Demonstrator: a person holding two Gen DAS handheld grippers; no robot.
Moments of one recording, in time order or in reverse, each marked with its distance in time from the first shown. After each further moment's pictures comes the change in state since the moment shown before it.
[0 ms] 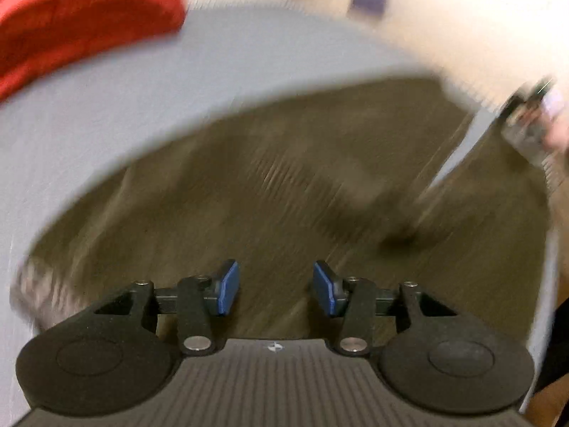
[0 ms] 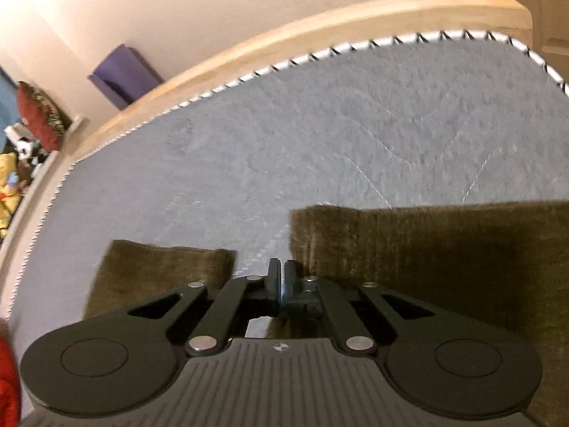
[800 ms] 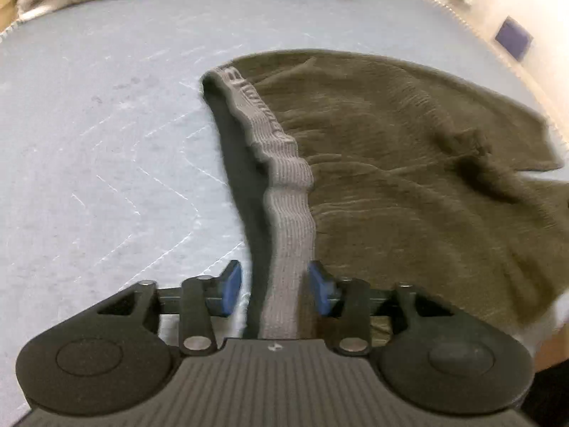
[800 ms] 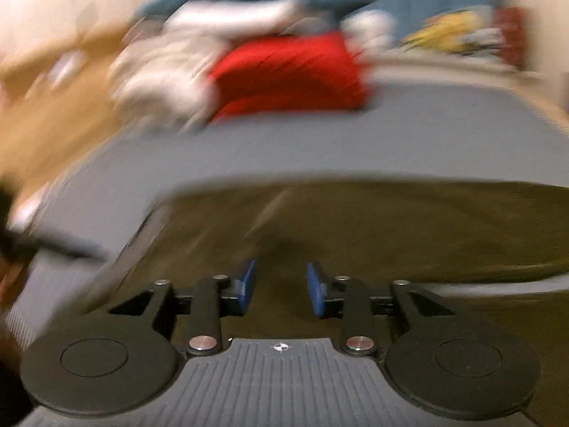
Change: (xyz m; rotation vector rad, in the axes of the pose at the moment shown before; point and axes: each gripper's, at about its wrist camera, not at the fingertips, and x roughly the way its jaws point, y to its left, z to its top) left arm -0.124 0.006 -0.108 -0.428 0.029 0.259; right arm -0.323 0.124 -0.324 -1.274 0.343 0.916
